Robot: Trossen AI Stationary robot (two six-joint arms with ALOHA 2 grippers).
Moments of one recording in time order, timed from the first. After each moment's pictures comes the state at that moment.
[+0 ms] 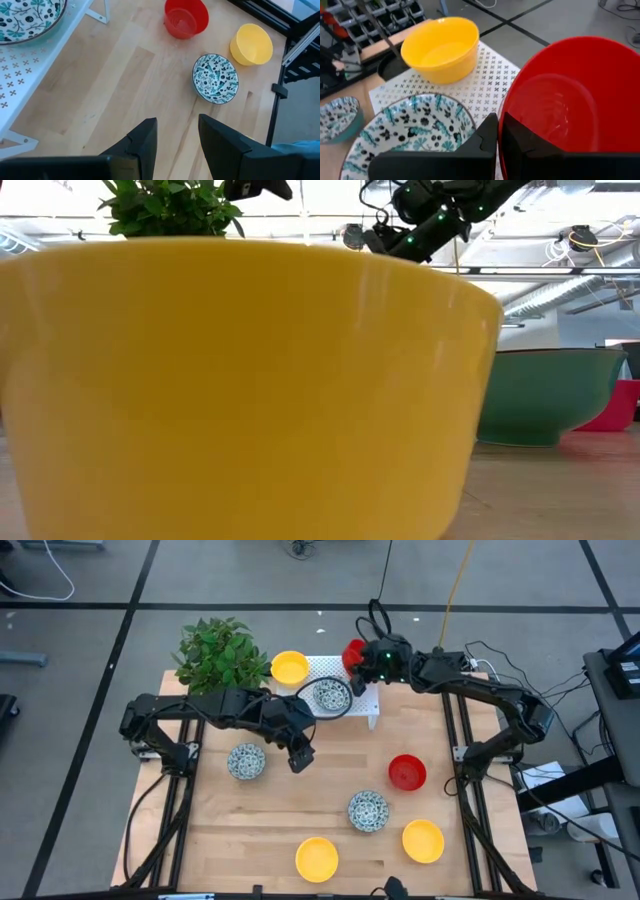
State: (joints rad) left arm -0.02 1.63 1.77 -1.04 0.01 -0.50; right arm -0.58 1.49 1.16 -0.15 -0.08 0.14
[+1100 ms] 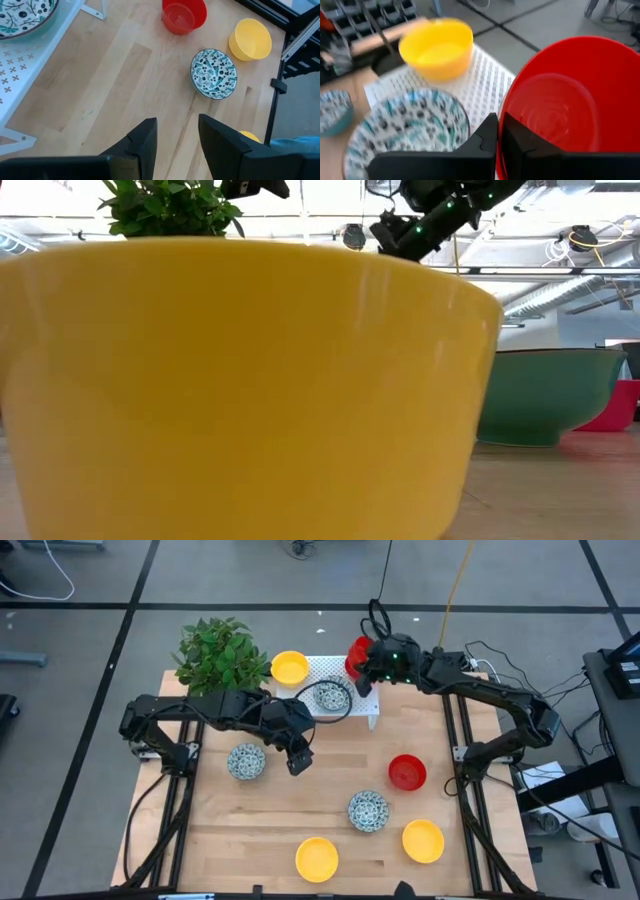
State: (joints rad) left arm -0.04 1.63 1.77 -1.05 0.01 -0.50; right arm -0.57 1.43 1.16 -0.23 -0.02 0.09
